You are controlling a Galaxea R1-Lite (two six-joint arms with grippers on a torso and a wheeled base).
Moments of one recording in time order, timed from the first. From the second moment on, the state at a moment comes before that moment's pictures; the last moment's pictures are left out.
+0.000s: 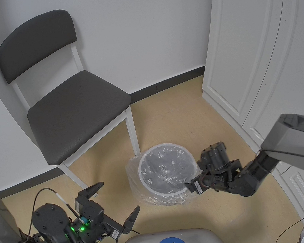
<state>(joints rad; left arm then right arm) -0.84 1.77 -0.03 -1.53 0.33 0.24 0.58 2.22 -0.93 -0.59 -0.25 -0.05</state>
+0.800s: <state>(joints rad) -0.52 2.32 -0.68 -1.06 0.17 0.79 0.09 1.90 -0.65 -1.05 0.04 -0.07</state>
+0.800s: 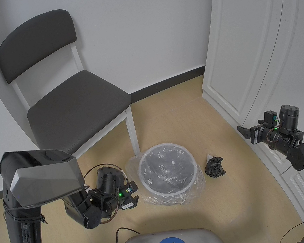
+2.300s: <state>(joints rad) -0.38 2.63 -1.49 -0.32 -0.11 0.87 -0.06 1.85 -0.67 -1.06 0.14 -0.10</state>
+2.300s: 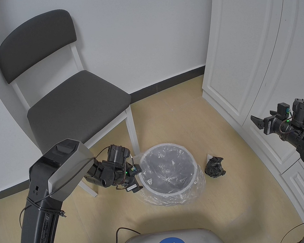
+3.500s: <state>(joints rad) -0.35 2.79 -1.79 -0.16 -0.12 0.87 -0.07 1.89 -0.68 -1.06 0.14 -0.13</state>
